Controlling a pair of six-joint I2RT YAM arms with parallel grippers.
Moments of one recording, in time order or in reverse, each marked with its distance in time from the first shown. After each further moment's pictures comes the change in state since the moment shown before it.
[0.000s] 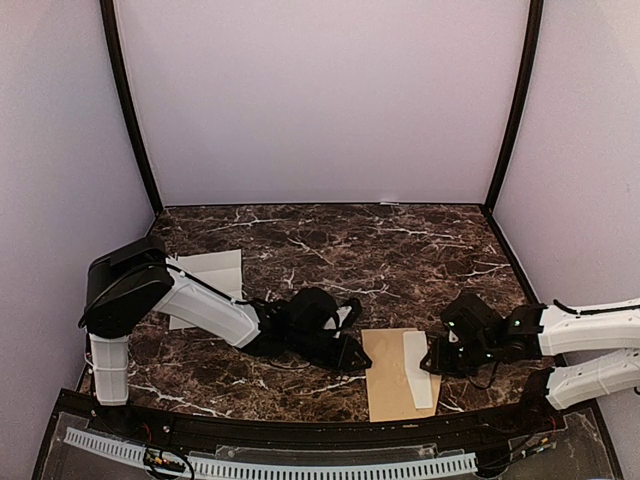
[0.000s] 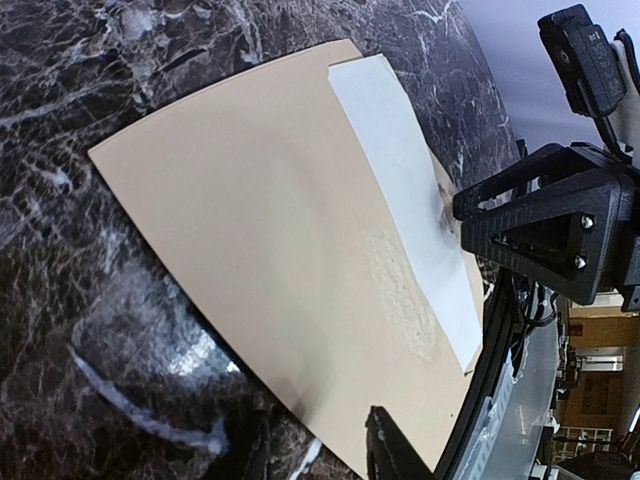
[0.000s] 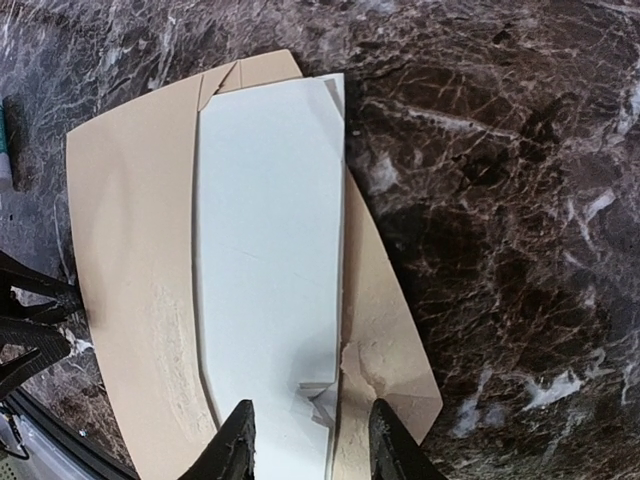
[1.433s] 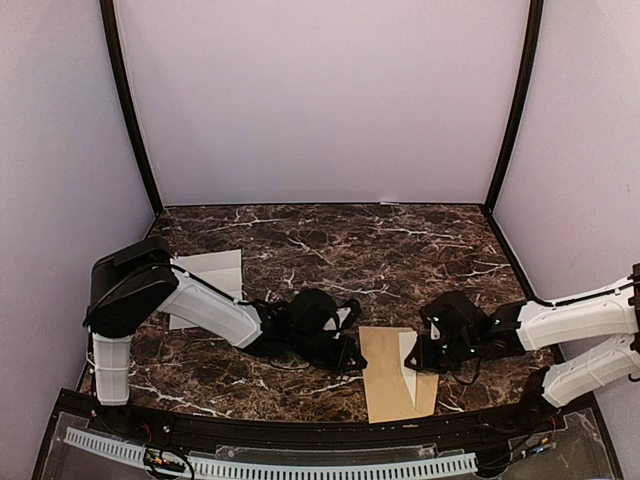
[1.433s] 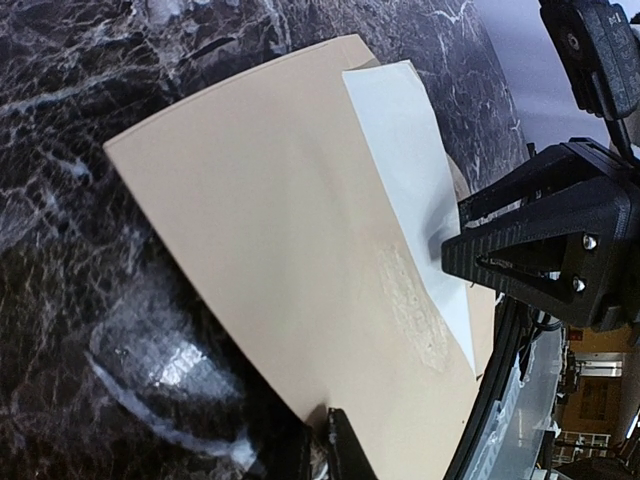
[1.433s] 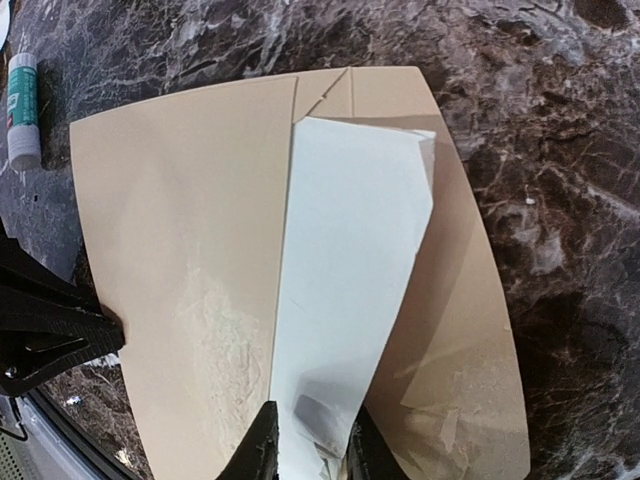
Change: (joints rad) left arm 0.002 0.020 0.003 0.002 0.010 -0.011; right arm 0.000 0.171 0.023 0.211 -0.077 -0.087
